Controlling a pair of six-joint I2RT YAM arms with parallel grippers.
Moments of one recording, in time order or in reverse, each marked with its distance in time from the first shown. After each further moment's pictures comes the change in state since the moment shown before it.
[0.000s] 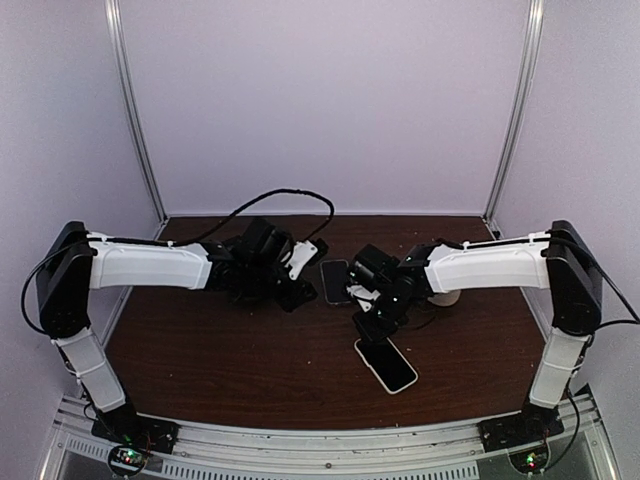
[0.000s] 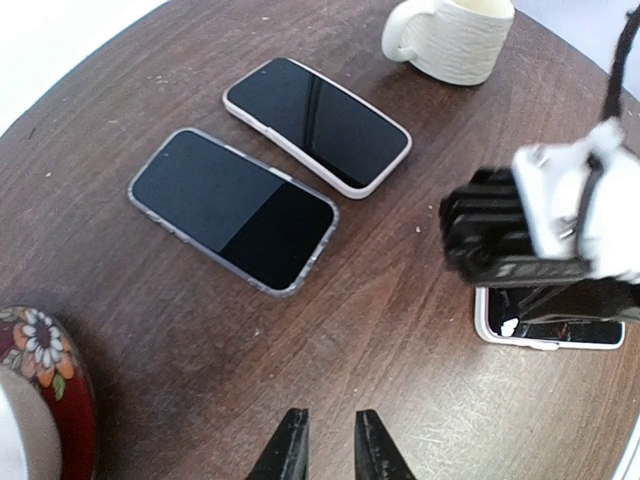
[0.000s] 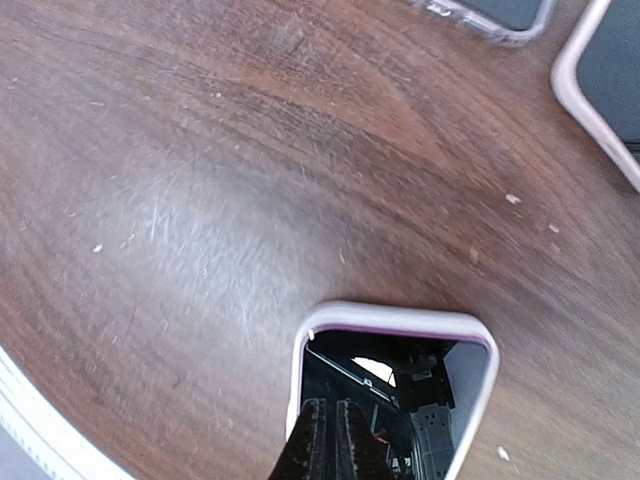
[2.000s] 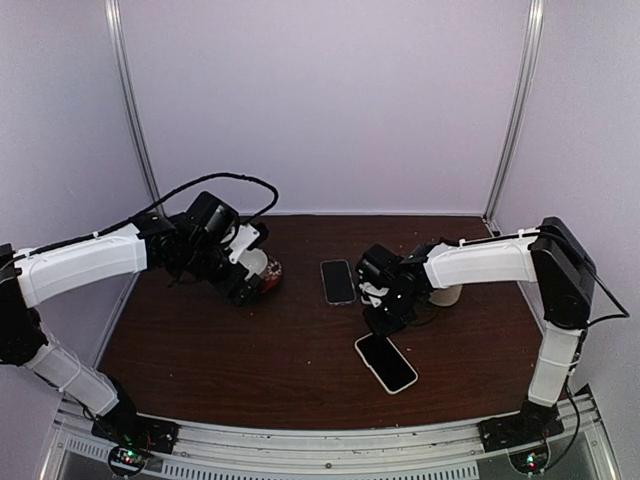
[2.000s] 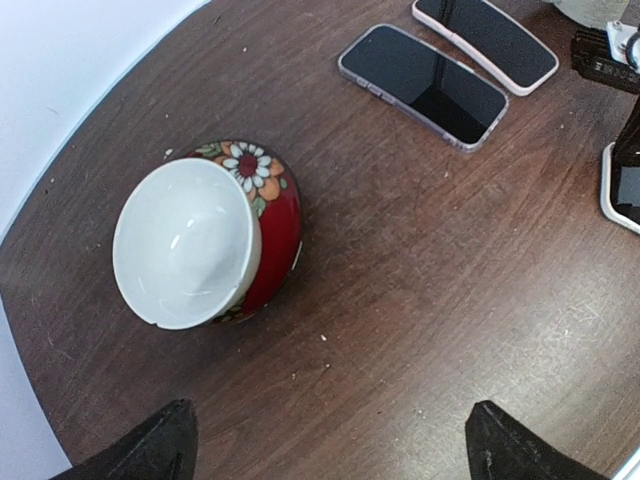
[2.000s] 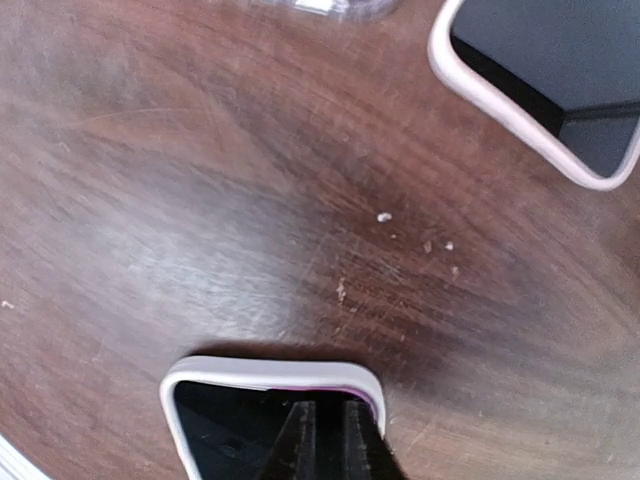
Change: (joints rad) left arm 0.116 -0.316 -0.010 -0.462 -0.253 0.090; right arm -0.081 0.039 -0.018 0.023 0.072 0.007
